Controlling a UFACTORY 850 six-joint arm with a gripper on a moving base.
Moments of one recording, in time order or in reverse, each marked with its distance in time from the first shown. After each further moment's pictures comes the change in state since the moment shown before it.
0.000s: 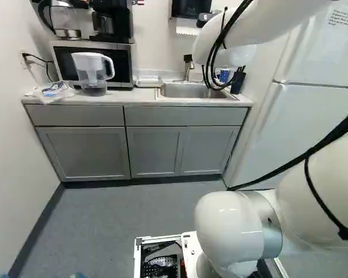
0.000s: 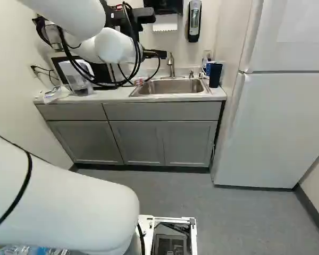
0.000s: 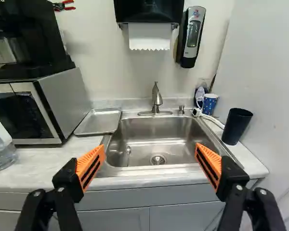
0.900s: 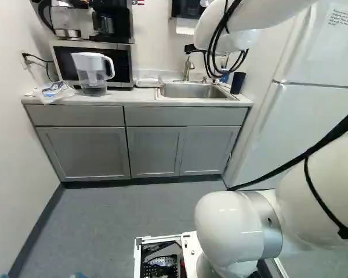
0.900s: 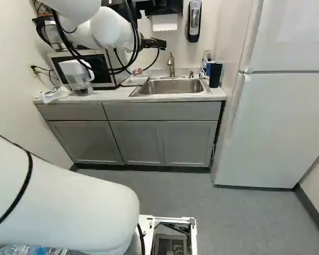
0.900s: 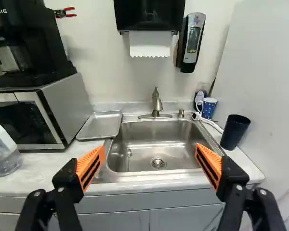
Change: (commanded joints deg) arm 0.1 0.0 -5.1 0.0 -5.2 0.0
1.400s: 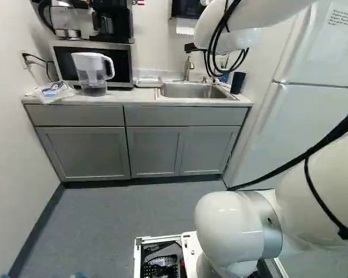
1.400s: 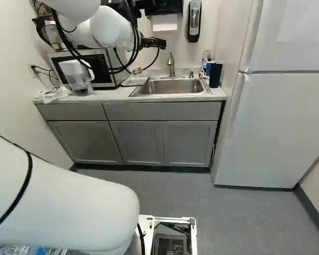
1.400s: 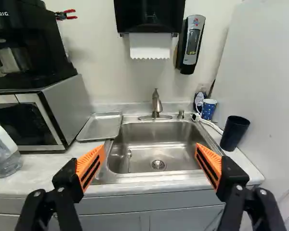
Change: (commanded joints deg) arm 0.0 0.0 0.0 0.0 0.0 0.0
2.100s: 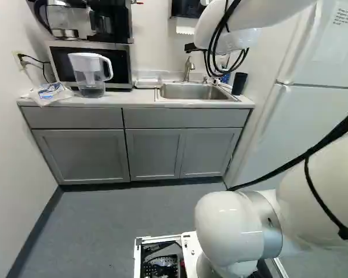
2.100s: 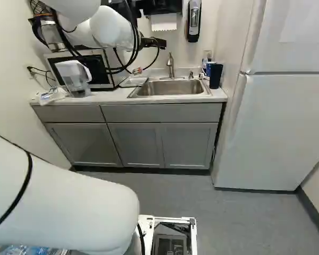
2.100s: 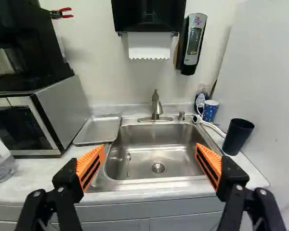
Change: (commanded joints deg) arm 0.0 0.0 0.0 0.0 0.0 0.0
